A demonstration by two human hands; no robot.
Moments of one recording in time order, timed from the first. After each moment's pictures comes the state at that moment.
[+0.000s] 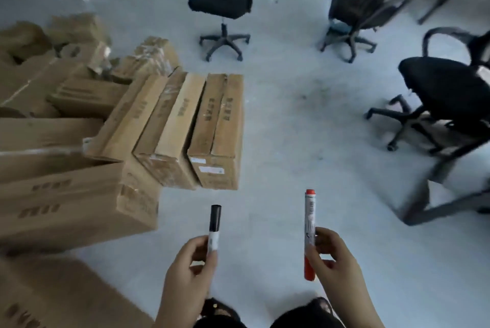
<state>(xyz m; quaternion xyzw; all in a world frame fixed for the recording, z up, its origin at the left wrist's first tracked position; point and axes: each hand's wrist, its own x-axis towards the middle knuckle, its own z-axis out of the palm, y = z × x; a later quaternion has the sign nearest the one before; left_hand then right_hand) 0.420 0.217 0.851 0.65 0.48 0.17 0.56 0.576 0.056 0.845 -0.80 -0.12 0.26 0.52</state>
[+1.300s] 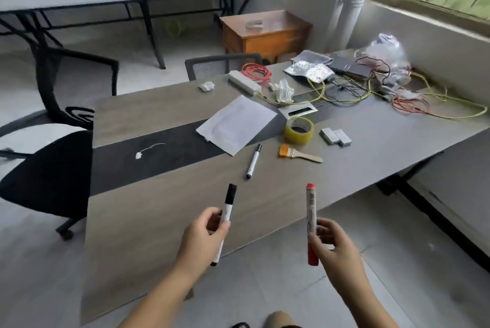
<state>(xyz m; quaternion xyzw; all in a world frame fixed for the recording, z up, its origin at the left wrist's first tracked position) 1.203 -0.458 0.848 0.83 -0.10 -0.19 0.52 1.062 -0.651 0.860 -0.75 0.36 -0.14 0.54</state>
